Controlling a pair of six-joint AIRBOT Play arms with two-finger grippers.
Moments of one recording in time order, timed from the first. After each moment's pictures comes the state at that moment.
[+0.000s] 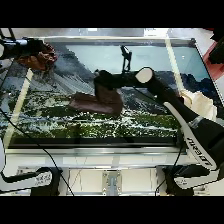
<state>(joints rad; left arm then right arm) 0.08 -1.36 1.68 1.36 -0.90 -1.48 0.56 -1.57 1.56 -0.71 0.65 1.57</state>
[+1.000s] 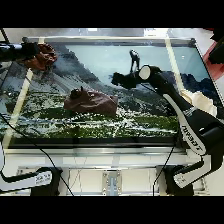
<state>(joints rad) 0.12 -1.36 1.66 1.34 -0.93 -1.50 0.36 -1.68 1.55 -1.13 0.88 1.85</state>
